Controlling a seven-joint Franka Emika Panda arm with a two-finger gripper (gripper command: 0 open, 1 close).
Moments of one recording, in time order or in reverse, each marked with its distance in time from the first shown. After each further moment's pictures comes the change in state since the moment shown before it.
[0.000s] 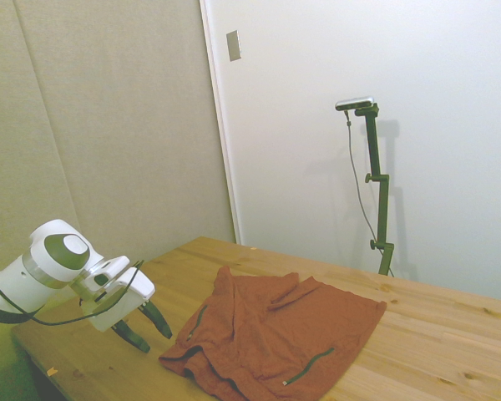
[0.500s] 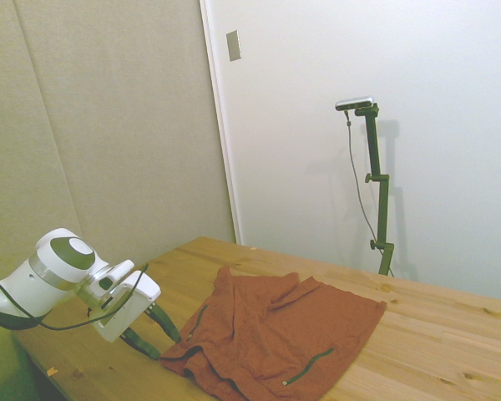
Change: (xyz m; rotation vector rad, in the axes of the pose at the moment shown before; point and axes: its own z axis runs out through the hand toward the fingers) arm 0.008 0.019 0.025 -0.114 0.039 -0.019
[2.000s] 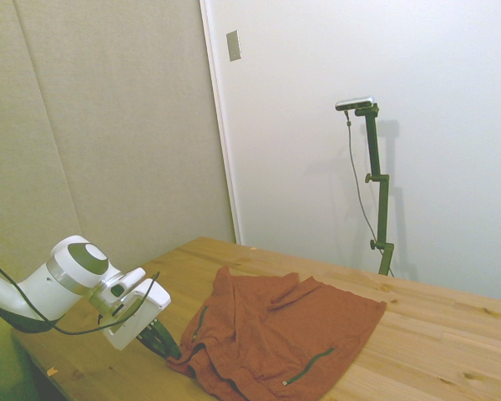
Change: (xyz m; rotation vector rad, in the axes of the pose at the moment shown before) arm -0.002 -0.011 0.022 -0.024 -0.039 -0.016
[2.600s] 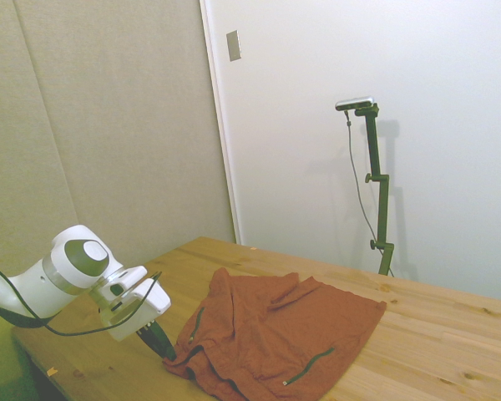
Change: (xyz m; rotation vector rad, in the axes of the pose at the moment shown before) arm 0.030 0.044 -0.021 0.152 -0.126 0.199
